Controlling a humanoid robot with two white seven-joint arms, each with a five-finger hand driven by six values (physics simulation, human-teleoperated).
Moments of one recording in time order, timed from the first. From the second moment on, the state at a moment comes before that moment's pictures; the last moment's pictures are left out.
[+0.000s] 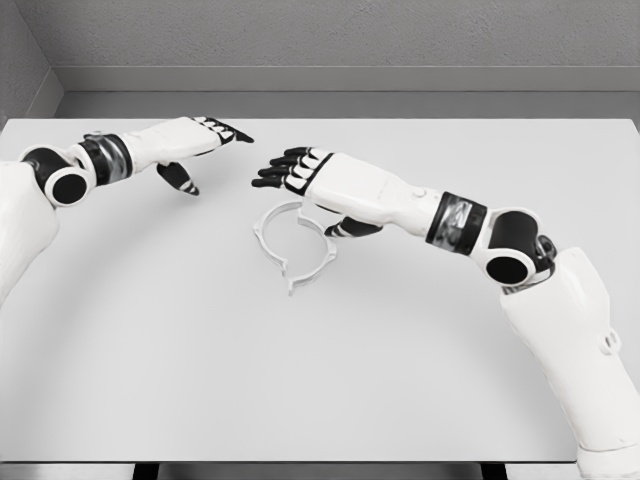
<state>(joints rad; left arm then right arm) -0.90 0.43 -0.69 -0.79 -0.63 -0.61 -0.32 -0.48 -0.23 0.38 -1.54 0.61 -0.61 0.53</state>
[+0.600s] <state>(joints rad) -0.92 0.54 -0.69 -0.77 -0.63 -0.61 -0.32 -0.57 -0.14 0.44 -1.36 0.69 -0.61 0.53</state>
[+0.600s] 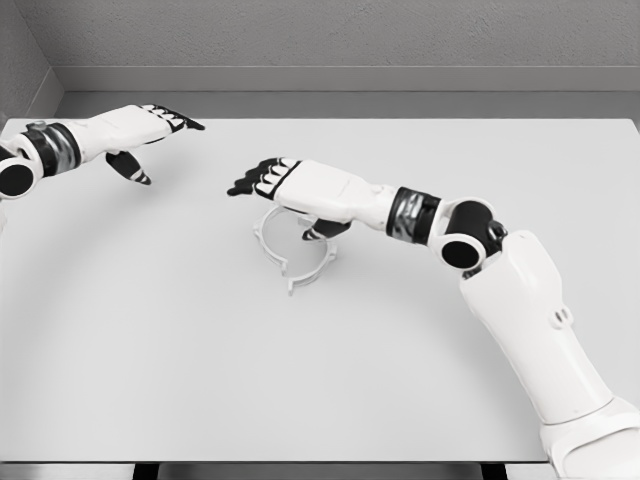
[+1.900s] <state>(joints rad) -0.92 0.56 -0.68 -0.77 -0.63 -0.61 -0.32 -0.72 -0.01 0.44 -0.97 0.81 -0.61 0.53</state>
